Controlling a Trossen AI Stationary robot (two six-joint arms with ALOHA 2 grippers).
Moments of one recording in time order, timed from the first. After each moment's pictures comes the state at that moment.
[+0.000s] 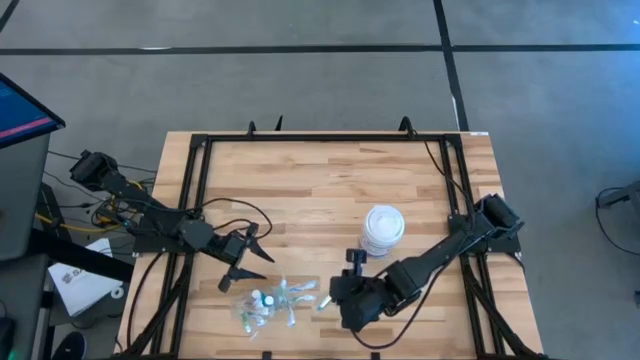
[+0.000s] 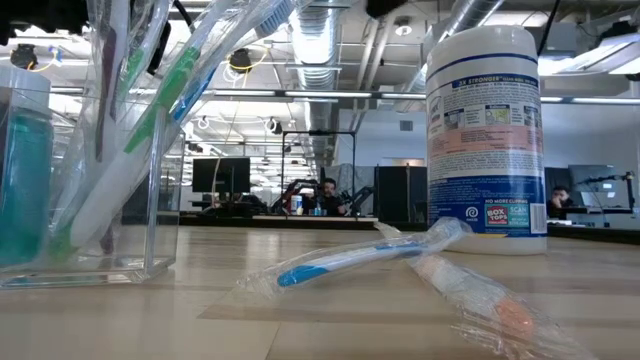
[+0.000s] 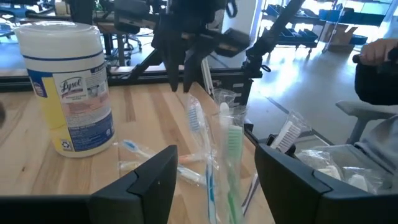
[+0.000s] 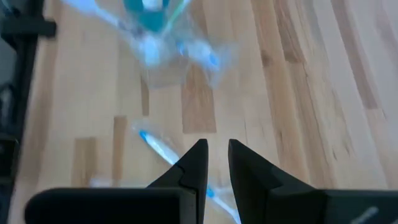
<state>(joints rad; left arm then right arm) -0.50 0.95 0.33 0.47 -0.15 -0.11 0.59 1.92 1.66 -0.83 0.52 0.47</state>
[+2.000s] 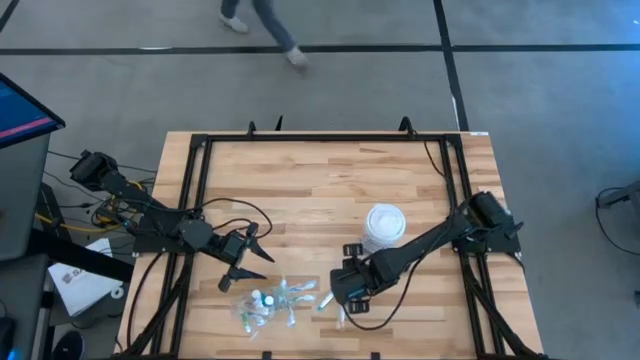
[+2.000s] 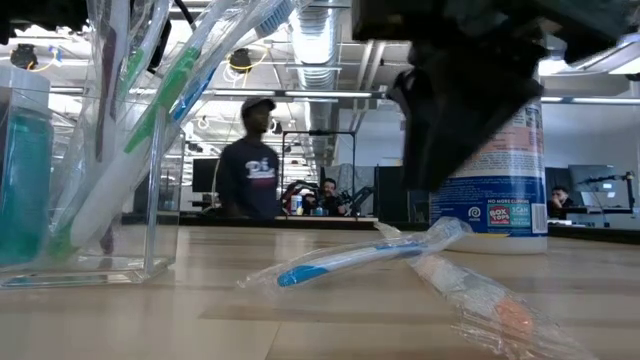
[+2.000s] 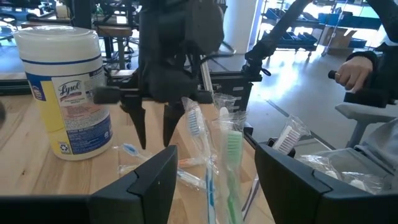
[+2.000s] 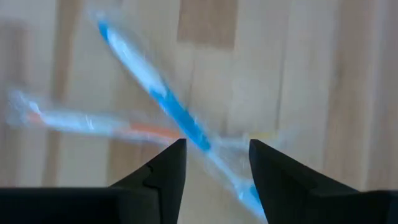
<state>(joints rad) -0.50 0.95 0.33 0.48 -0.15 -0.11 0.47 1.96 1.42 -0.71 0.24 0.31</state>
